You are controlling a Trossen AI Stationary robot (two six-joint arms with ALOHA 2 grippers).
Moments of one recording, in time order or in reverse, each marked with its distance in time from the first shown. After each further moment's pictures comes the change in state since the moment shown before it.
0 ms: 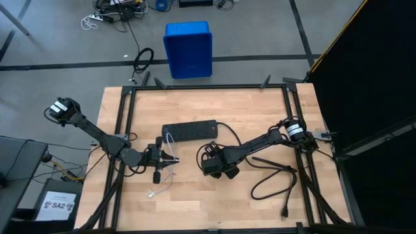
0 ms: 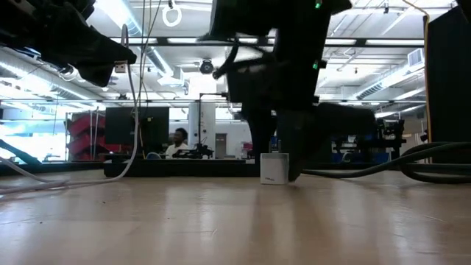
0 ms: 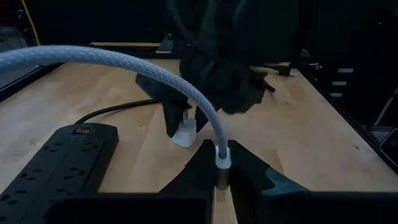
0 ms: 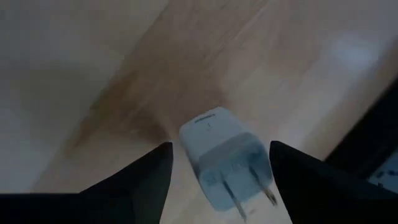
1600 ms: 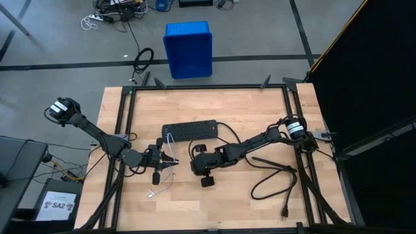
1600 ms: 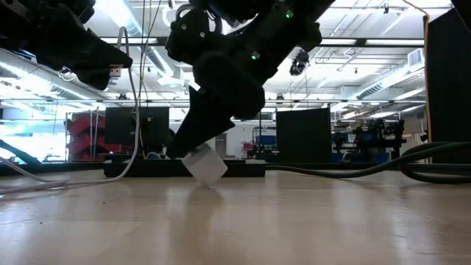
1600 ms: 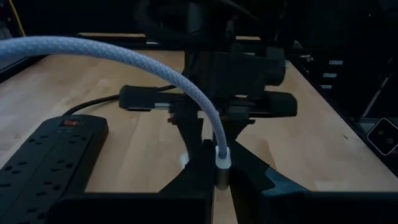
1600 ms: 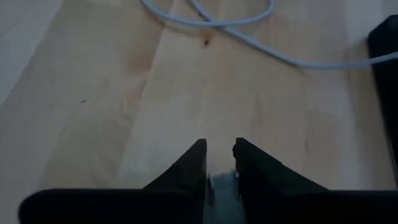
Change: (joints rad) left arm -0.002 0.000 0.000 -0.019 0.032 -0.012; right arm -0.037 -0.020 -0.117 0.727 -0.224 0.415
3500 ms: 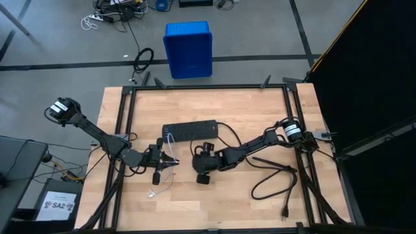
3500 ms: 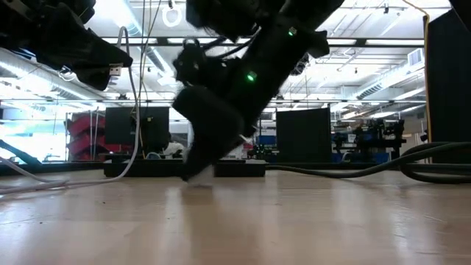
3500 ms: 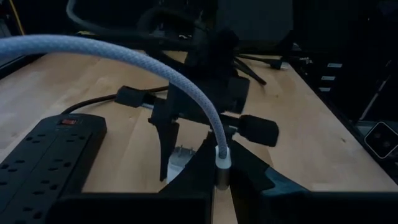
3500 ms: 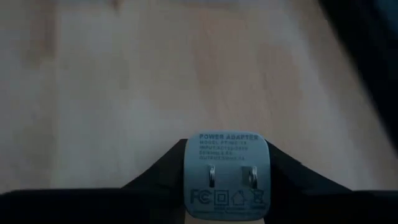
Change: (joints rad) left arm 0.001 0.001 0.001 0.001 0.003 -0.016; right arm 0.021 0.046 -0.001 -0.016 0.237 0.325
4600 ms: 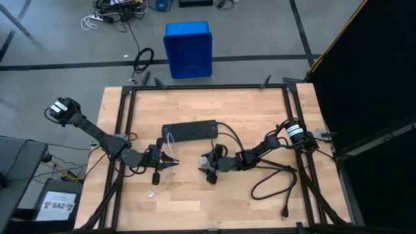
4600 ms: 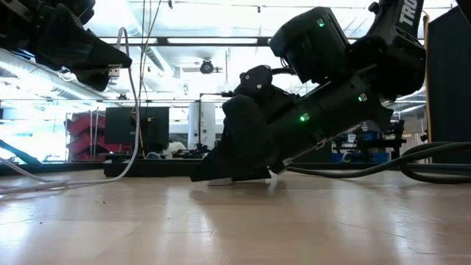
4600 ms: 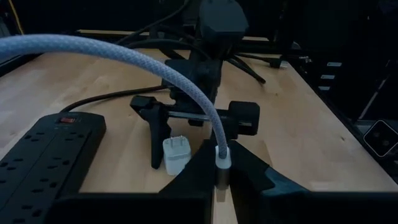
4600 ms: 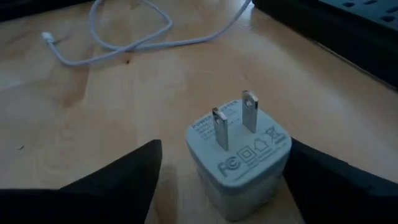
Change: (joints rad) left arm -0.001 0.000 -0.001 -0.004 0.000 -0.004; right arm 0.011 -0.010 -0.538 0.885 0.056 0.127
